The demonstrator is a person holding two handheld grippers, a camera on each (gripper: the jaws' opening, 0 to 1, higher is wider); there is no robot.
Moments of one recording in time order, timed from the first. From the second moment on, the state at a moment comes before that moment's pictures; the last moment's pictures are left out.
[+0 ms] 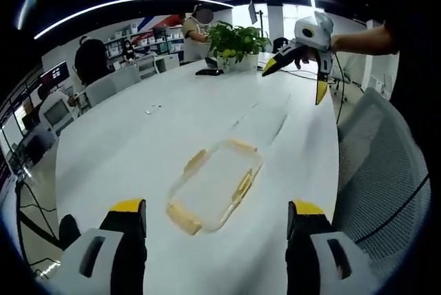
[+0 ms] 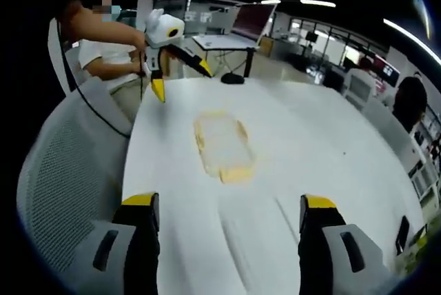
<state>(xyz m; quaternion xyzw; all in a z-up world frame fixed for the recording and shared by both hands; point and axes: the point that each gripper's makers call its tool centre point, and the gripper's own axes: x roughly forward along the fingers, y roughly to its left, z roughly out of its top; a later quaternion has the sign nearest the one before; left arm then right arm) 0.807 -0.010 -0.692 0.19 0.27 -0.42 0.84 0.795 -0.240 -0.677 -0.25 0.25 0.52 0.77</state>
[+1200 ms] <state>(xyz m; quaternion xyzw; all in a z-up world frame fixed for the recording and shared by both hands) 0.846 0.005 -0.737 0.27 0.31 -0.48 0.77 0.824 -0.194 -0.715 -0.28 0.28 0.56 0.72</state>
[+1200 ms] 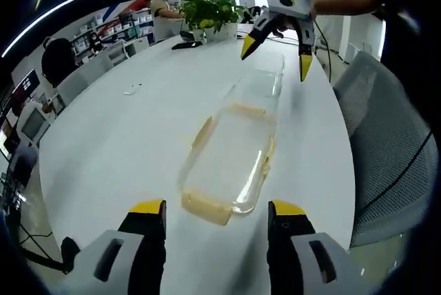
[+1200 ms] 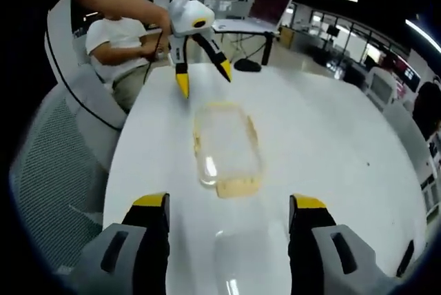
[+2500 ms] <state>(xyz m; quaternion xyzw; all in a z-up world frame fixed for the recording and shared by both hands) 0.864 0.006 -0.773 0.33 0.33 -0.56 0.69 0.848 -0.166 -0.770 -0.33 0.33 0.58 0.67</state>
